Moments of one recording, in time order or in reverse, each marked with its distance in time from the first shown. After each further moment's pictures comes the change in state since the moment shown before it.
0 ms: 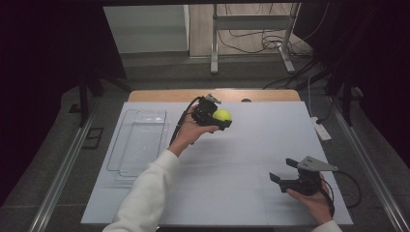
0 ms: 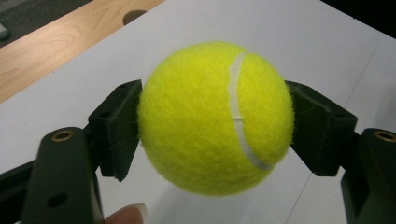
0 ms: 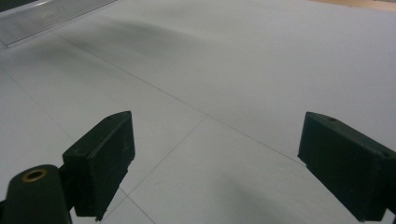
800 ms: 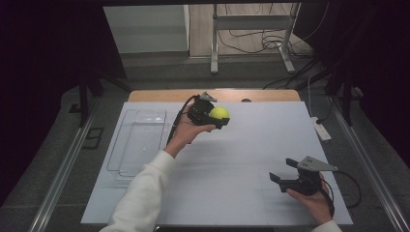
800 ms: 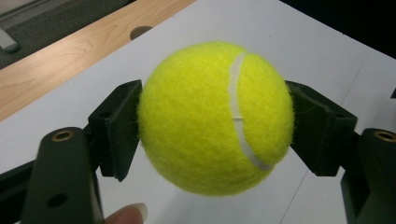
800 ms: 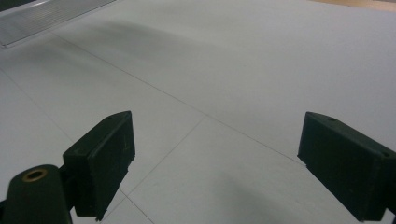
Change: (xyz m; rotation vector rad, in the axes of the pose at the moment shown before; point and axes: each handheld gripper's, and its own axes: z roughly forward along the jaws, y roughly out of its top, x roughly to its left) left arm 0.000 -0.002 -0.018 -0.056 0.010 -0.003; right arm 0.000 0.000 0.000 0.001 -0.004 0.003
